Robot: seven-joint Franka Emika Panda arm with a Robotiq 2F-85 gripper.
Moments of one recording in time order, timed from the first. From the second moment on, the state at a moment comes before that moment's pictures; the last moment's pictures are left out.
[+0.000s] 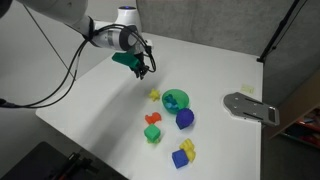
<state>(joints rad) 0.12 0.73 -0.01 -1.65 0.01 2.37 0.20</state>
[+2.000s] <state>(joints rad) -0.06 0.10 -0.09 -2.04 -0.01 2.00 0.03</state>
